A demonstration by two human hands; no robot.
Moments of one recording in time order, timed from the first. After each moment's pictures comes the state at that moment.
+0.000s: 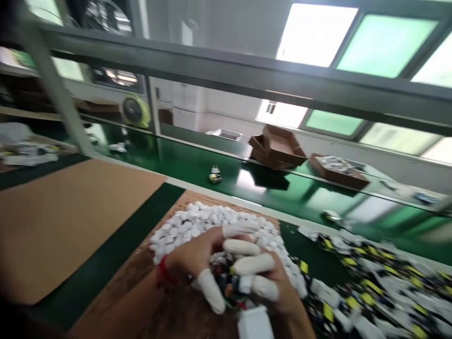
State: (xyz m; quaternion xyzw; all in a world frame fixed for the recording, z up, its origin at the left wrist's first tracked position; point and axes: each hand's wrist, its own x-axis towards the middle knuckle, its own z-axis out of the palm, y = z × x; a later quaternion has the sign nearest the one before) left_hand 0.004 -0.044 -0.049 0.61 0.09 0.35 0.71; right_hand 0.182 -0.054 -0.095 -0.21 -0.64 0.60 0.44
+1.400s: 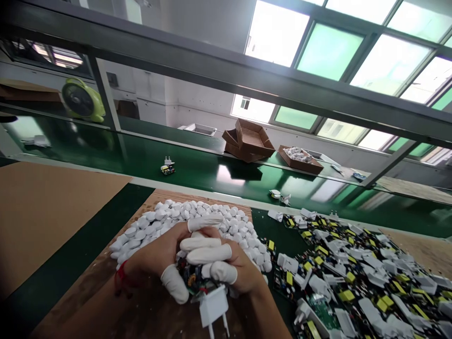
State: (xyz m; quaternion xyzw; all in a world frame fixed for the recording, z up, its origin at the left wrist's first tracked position) left_hand 0.004 -0.044 -0.048 0.62 0.11 0.33 0.70; right_hand 0.181 -0.060 -0.073 -0.13 -0.66 0.61 0.42
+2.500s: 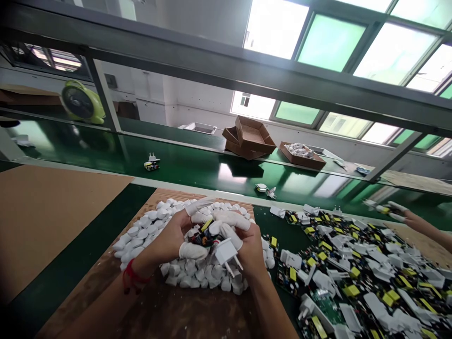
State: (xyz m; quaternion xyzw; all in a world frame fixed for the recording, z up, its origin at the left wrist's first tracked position) left_hand 0.006 -0.032 -0.067 0.60 0.22 0.44 0.63; right_hand 0.182 -0.050 -0.071 -0.33 -0.59 0.41 0.62
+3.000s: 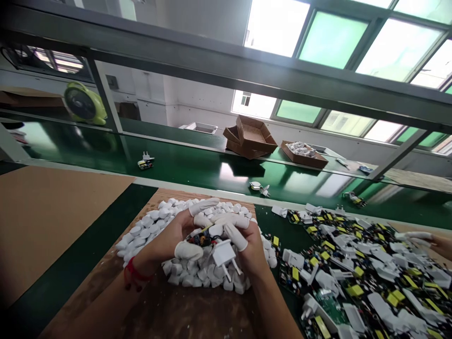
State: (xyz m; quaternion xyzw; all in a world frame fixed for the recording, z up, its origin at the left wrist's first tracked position) left_hand 0.004 -0.035 -0.059 0.61 0.20 0.41 0.65; right_hand 0.183 -0.050 -0.070 -0.30 -0.59 0.46 0.59
